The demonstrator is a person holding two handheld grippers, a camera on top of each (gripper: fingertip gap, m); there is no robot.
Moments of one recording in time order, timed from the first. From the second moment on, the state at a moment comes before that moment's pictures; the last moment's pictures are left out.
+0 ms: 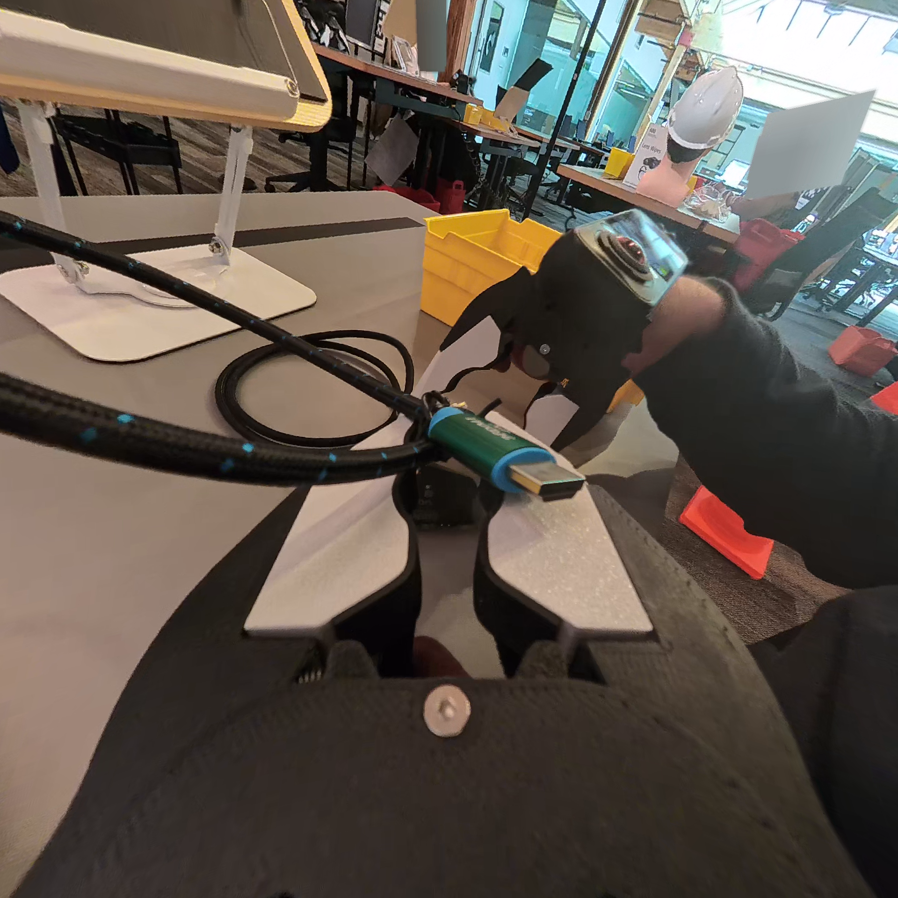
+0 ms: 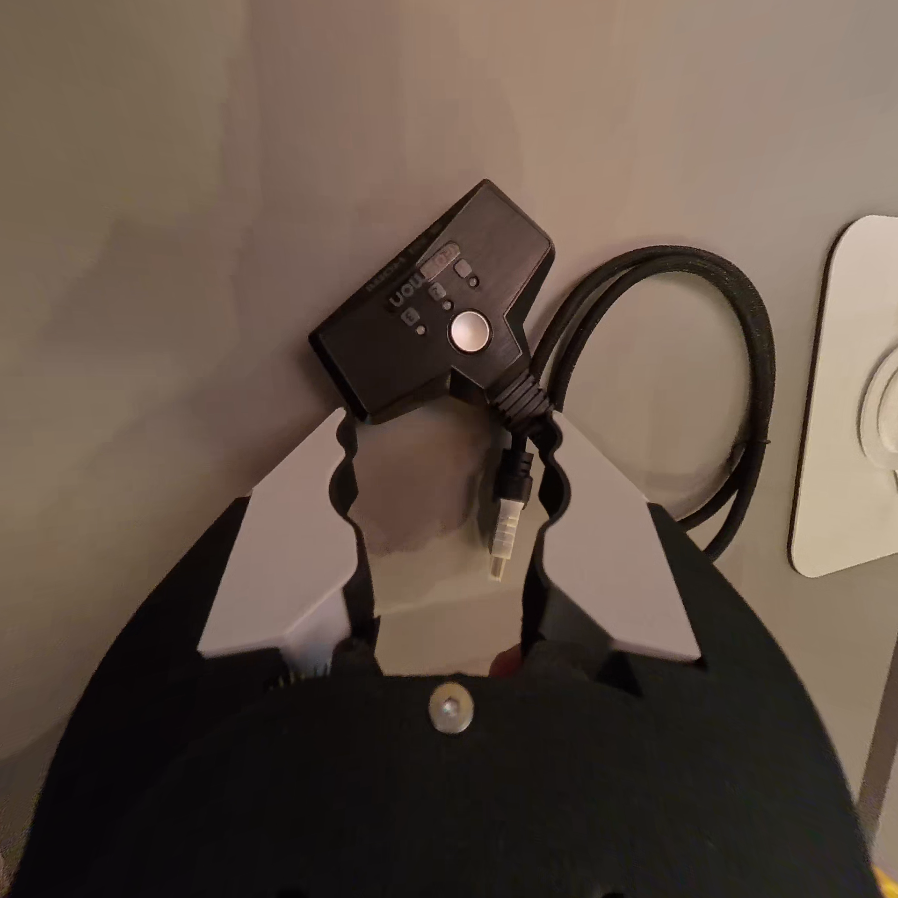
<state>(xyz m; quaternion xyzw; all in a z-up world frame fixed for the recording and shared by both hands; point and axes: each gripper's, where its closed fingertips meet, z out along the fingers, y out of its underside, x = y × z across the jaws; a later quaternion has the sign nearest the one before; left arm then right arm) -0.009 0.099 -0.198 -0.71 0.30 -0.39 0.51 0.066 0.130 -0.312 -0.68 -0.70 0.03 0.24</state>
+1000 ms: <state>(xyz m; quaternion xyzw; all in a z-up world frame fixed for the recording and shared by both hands) -0.024 0.107 -0.195 -0.72 0.28 -0.38 0.52 0.040 0.202 -0.298 -0.67 -0.67 0.01 0.32</state>
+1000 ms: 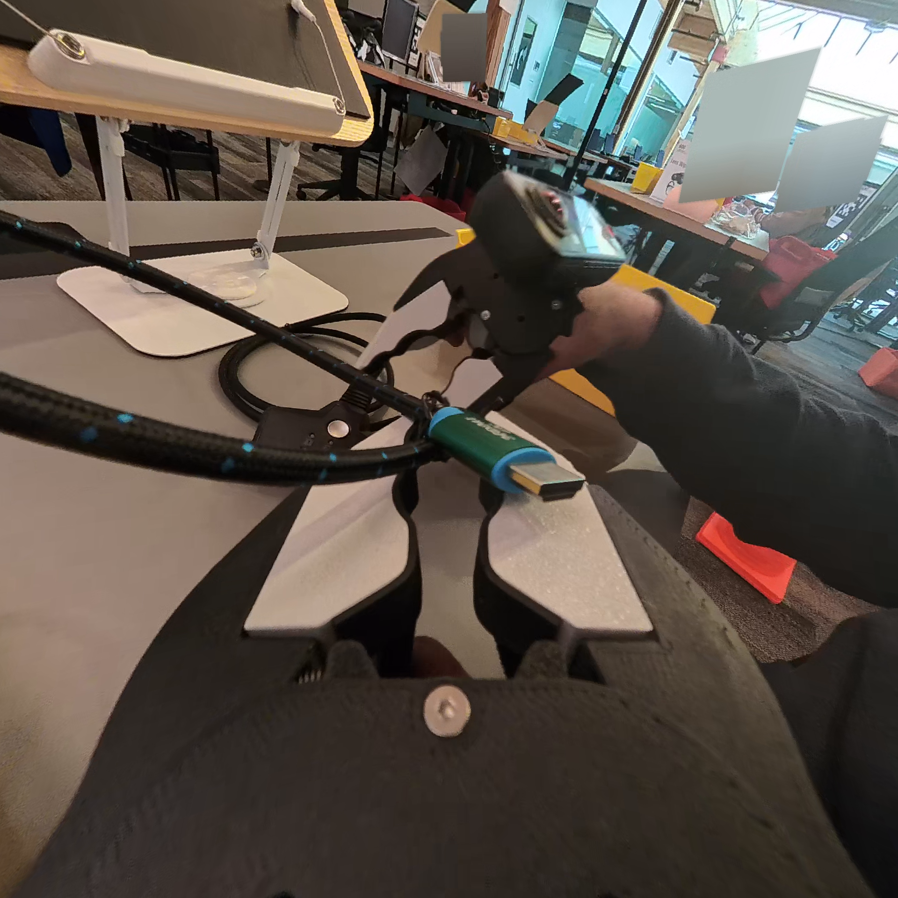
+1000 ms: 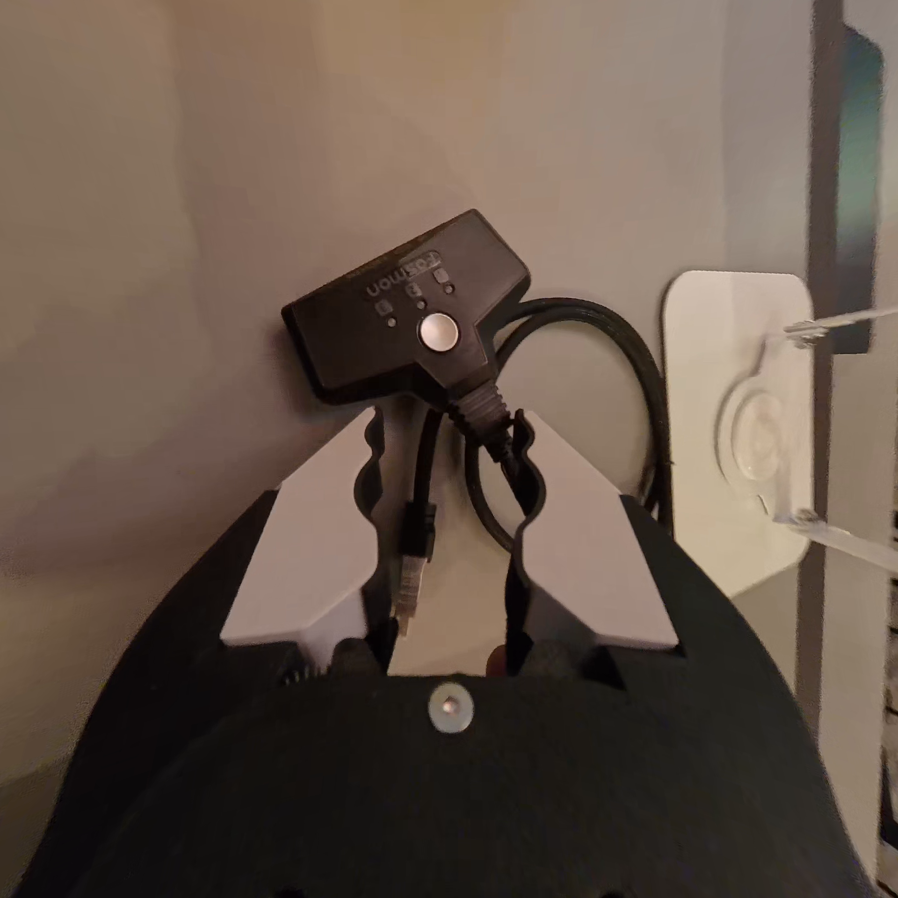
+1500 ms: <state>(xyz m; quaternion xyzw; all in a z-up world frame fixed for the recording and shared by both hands) -0.029 0.111 -0.199 -0.72 0.27 -0.37 0.52 0.018 0.197 -0.312 -0.67 -0.63 0.20 0.33</state>
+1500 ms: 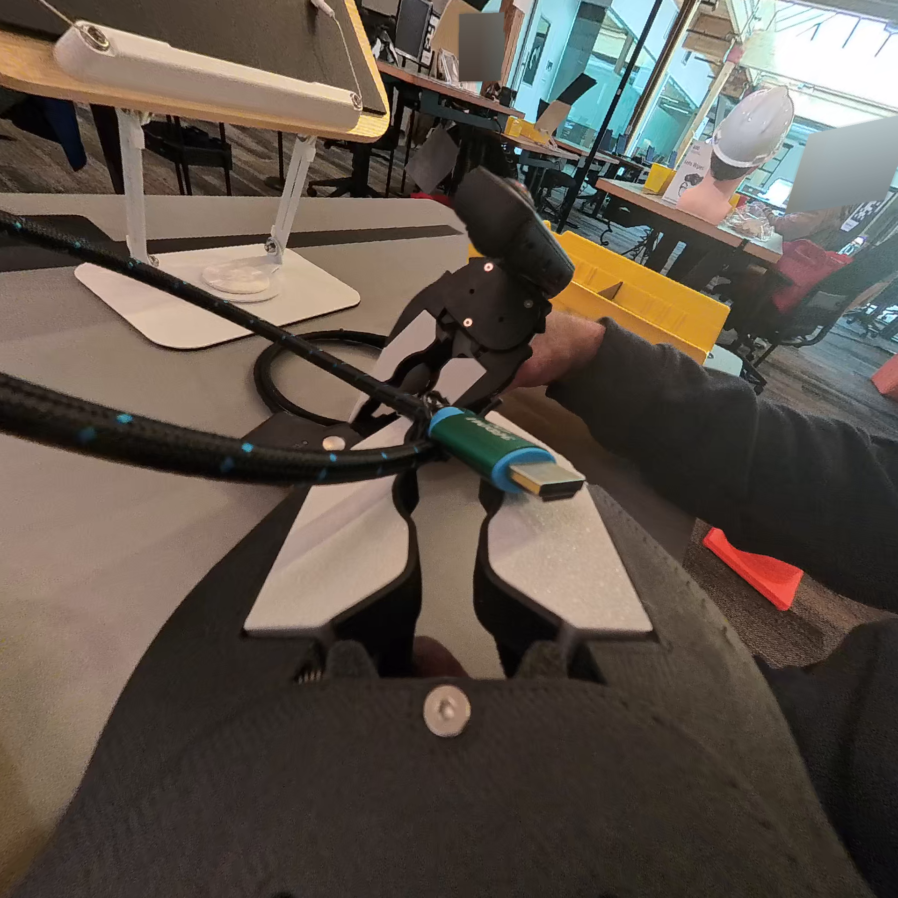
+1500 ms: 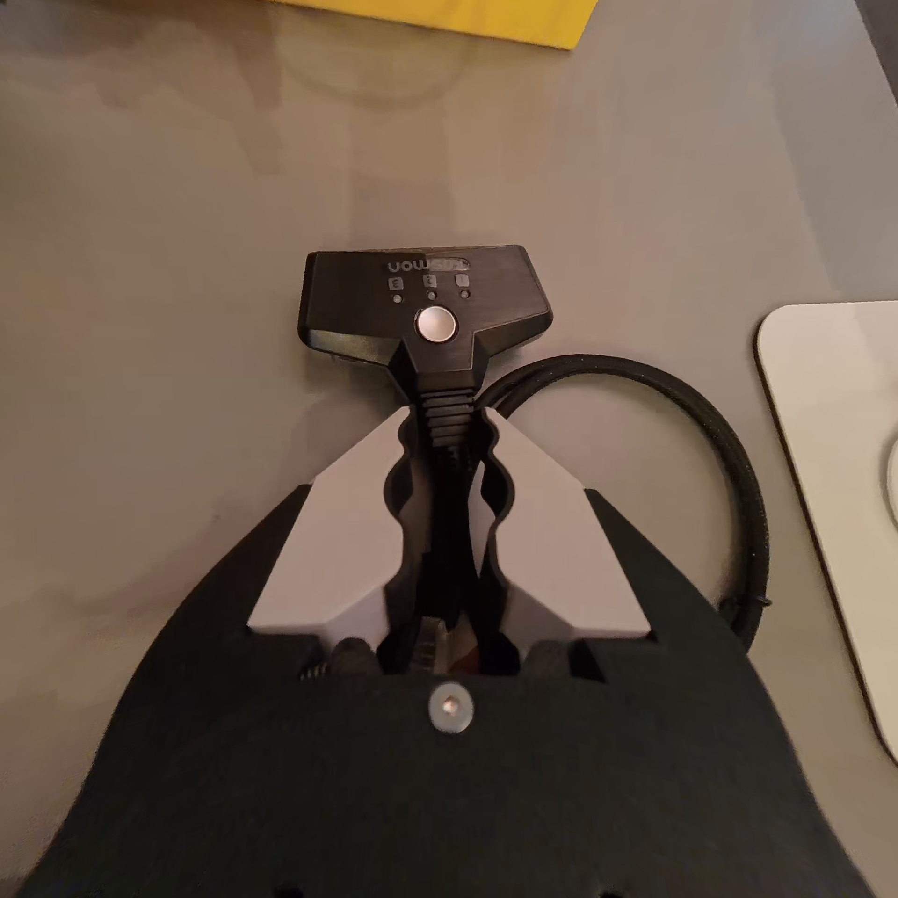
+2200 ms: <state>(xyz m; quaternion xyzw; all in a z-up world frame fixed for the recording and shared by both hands) -0.055 0.118 -0.147 -0.68 0.28 -0.32 0.59 0.022 0.154 -0.222 -0.53 -0.56 0.48 0.42</state>
